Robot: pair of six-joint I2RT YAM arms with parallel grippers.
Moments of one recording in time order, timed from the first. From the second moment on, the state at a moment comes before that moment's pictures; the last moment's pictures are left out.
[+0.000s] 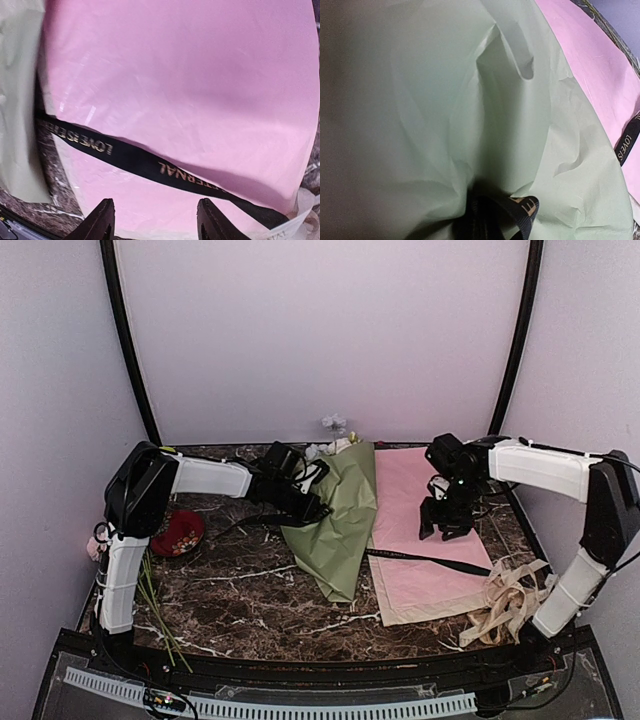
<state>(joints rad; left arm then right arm) -0.64 2.23 1.58 -0.21 0.33 -0.07 0.50 1.63 1.22 -0.96 -0.09 0.50</state>
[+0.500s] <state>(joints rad) -0.64 2.23 1.57 -0.20 0.35 -0.07 0.50 1.81 1.21 -1.14 0.03 0.29</state>
